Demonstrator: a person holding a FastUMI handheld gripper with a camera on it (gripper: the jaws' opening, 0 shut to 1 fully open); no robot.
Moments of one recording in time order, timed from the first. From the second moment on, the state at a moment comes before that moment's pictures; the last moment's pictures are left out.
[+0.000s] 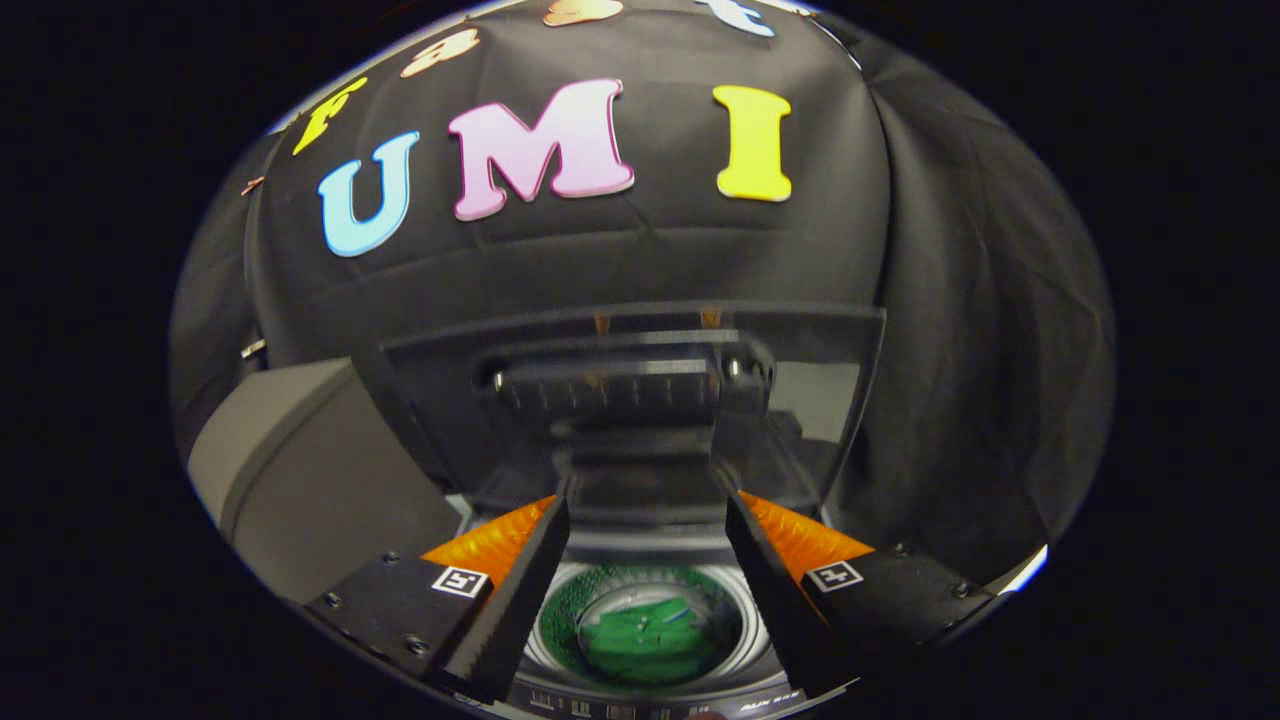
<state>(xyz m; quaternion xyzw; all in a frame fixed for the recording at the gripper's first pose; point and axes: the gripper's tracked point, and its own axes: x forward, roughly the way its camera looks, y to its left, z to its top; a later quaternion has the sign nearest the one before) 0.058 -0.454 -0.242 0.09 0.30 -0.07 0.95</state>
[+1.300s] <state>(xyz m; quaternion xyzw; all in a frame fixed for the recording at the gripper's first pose) 0.121 -0.461 -0.201 0.07 0.25 -0.04 0.96</state>
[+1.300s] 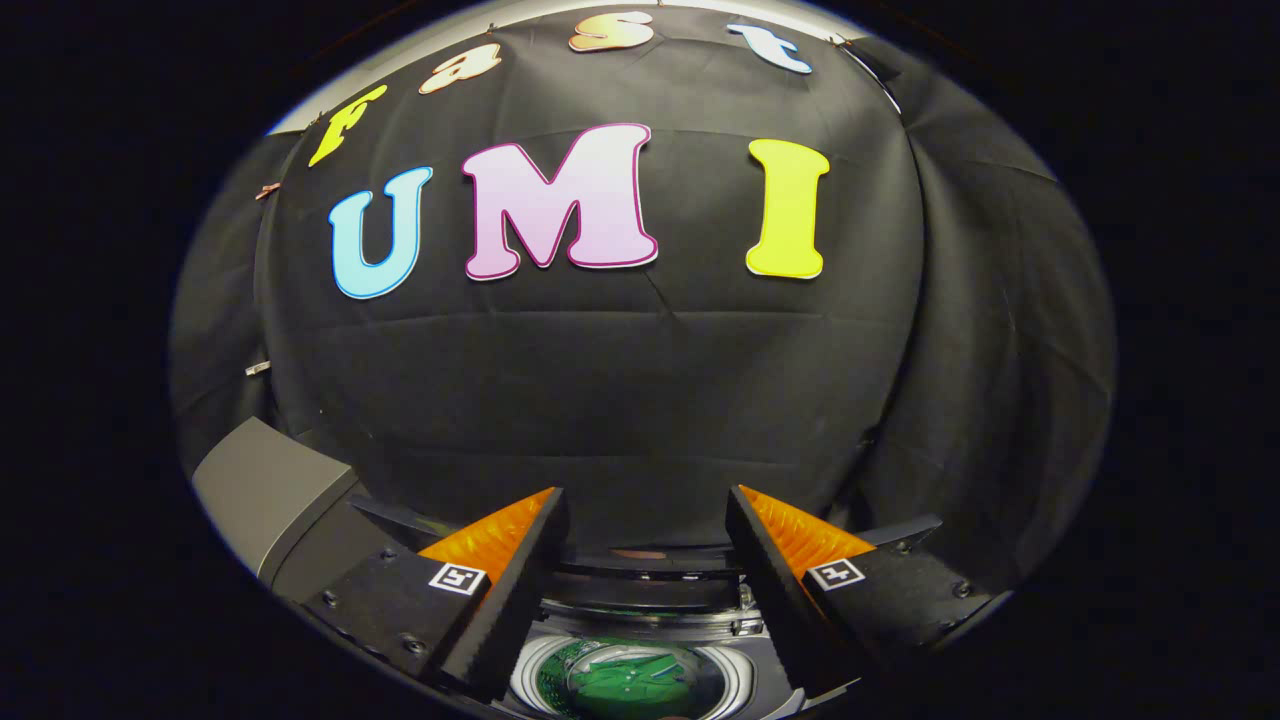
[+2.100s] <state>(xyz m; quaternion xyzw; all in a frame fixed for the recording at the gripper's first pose) 0.074 -0.451 -0.205 0.07 0.24 -0.03 0.97</state>
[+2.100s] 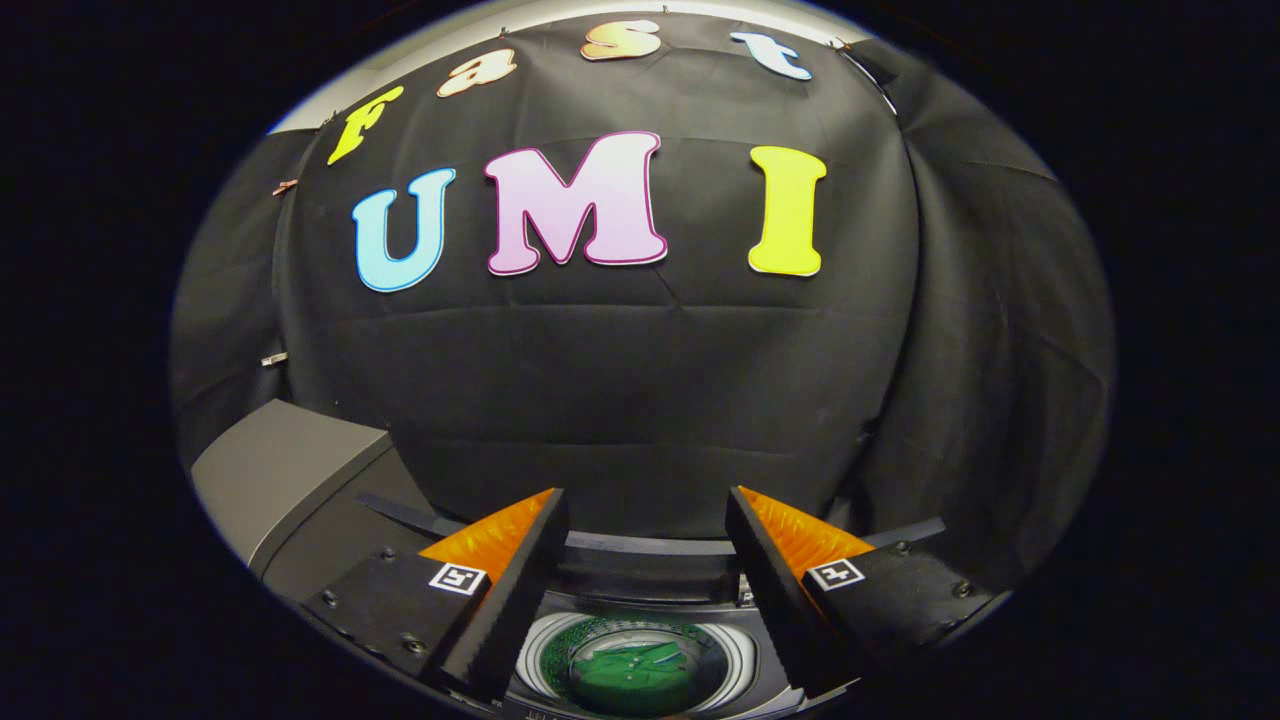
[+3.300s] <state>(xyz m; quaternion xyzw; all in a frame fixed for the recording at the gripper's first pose) -0.023 -0.415 -0.278 0.08 0.37 0.00 0.93</state>
